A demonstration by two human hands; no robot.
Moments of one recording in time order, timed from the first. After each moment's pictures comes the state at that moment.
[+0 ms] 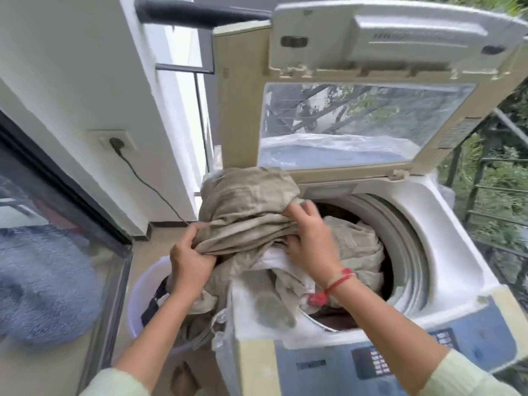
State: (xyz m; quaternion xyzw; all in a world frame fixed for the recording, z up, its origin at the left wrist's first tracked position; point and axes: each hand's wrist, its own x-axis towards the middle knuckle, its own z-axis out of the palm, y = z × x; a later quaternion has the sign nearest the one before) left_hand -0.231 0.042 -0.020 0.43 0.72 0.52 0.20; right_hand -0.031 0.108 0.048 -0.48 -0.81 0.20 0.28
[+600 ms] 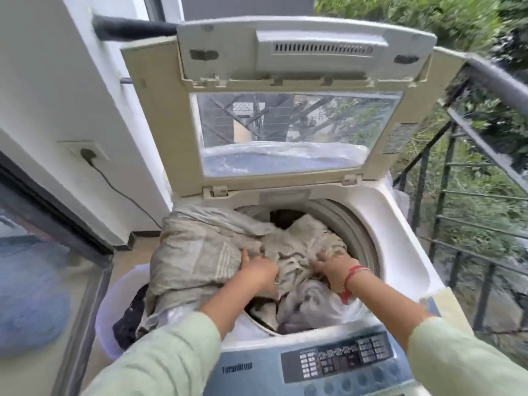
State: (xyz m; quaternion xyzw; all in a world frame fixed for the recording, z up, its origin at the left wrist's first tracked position) left_hand -0.028 0.121 0.003 0.69 0.63 -0.19 0.29; right_hand 0.159 0.174 -0.017 -0.49 -0.81 0.09 -0.31
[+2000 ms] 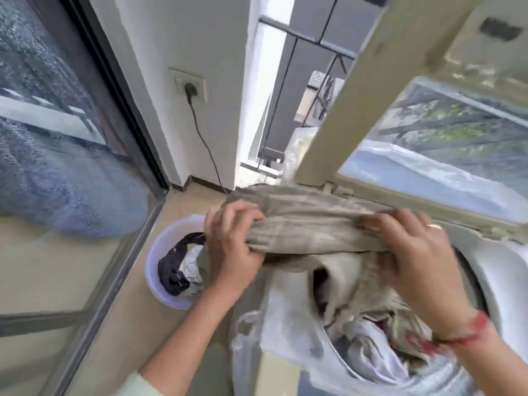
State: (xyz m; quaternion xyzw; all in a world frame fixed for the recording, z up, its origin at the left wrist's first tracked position) left_hand -0.234 0.040 -0.017 0.43 0.75 0.51 -0.01; right_hand -0.027 0.148 0.098 -0.32 -0.94 -0.04 0.13
